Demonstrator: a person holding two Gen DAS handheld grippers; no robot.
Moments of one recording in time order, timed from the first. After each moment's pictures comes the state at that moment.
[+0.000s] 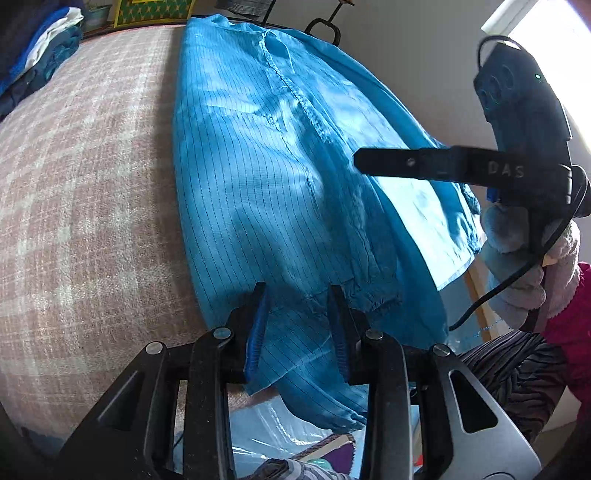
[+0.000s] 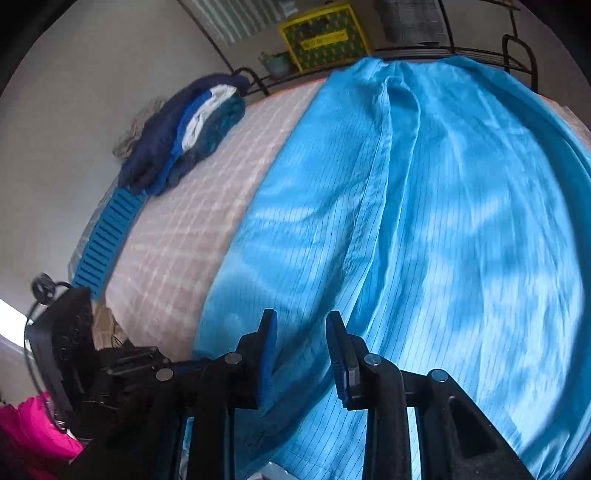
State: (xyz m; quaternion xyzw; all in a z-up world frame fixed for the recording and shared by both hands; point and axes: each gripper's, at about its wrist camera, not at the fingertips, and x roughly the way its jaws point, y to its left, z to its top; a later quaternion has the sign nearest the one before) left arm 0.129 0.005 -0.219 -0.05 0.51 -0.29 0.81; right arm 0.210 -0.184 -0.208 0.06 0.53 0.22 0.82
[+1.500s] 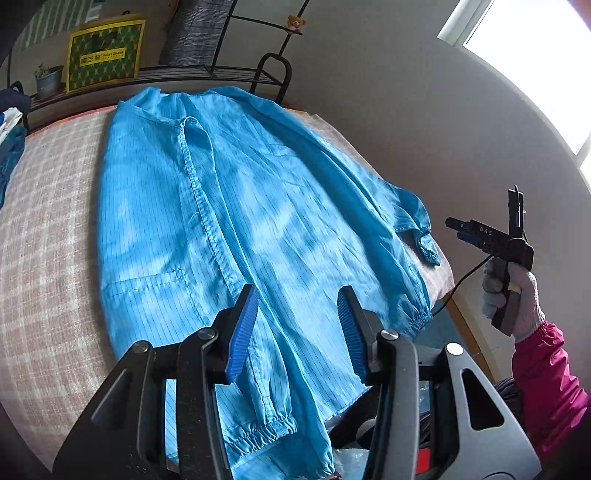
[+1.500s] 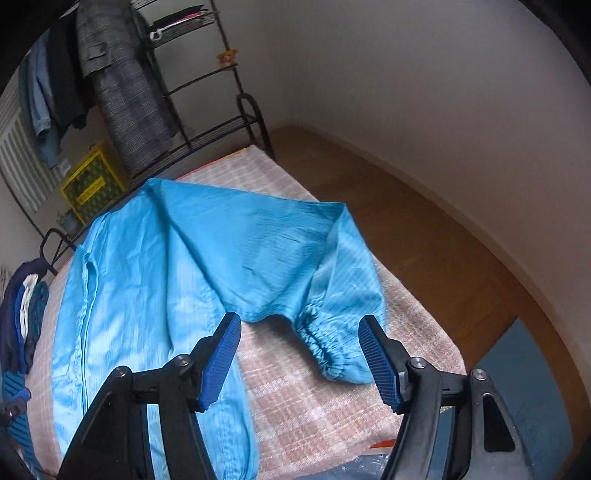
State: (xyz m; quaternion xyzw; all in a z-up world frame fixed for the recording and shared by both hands) left arm 0.184 -0.078 -0.119 -0.04 0.46 -0.34 0.82; right arm 0.132 -0.543 -0.157 0.24 0.41 -0.18 0.86
